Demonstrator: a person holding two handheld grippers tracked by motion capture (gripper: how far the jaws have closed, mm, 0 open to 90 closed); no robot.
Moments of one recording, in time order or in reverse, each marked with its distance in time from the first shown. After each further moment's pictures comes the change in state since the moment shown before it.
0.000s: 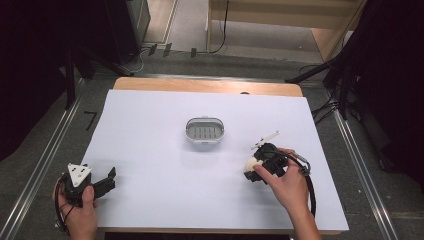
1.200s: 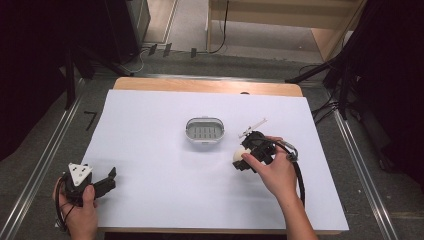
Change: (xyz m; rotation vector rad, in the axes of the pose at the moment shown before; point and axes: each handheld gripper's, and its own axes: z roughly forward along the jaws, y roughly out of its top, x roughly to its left) left arm 0.000 0.001 0.001 0.012 0.002 0.003; right arm 0.007 0.043 0.002 -0.014 0.039 -0.037
